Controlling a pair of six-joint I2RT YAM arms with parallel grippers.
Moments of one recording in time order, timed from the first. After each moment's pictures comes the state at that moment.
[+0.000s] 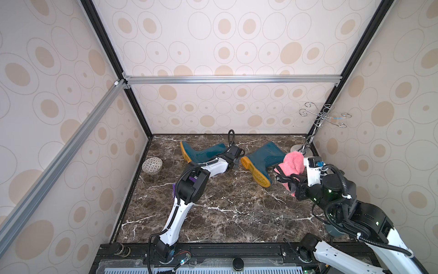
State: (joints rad) left arm -0.62 2.32 1.72 -0.24 -0.36 -0.35; right arm 0.72 0.68 1.14 -0.92 0.37 0.26
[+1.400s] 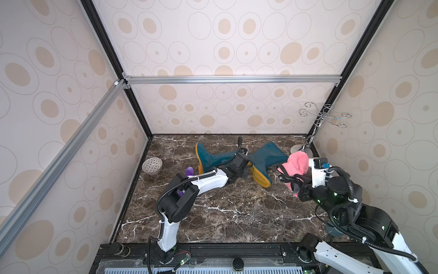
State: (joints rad) left arm -0.84 1.90 1.32 -0.11 -0.22 -0.32; right arm 0.72 0.65 1.14 -0.93 0.40 0.30
